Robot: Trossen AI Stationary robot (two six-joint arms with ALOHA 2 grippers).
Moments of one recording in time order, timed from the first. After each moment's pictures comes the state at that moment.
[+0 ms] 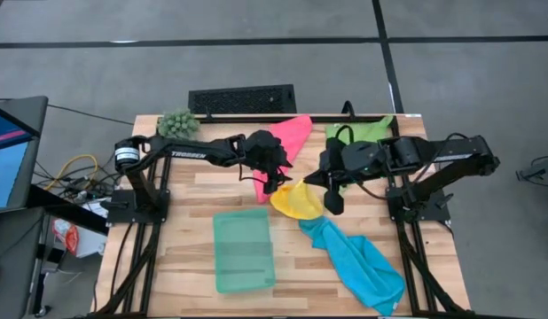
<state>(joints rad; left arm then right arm) 0.24 1.77 1.21 -0.04 0.25 0.18 0.18 1.31 1.48 -0.77 0.14 0.23</state>
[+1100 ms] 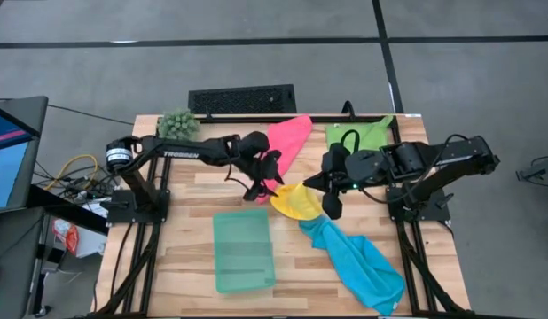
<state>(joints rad) 0.26 1.70 1.15 -0.15 0.56 0.45 0.25 1.32 1.48 -0.75 0.25 0.39</state>
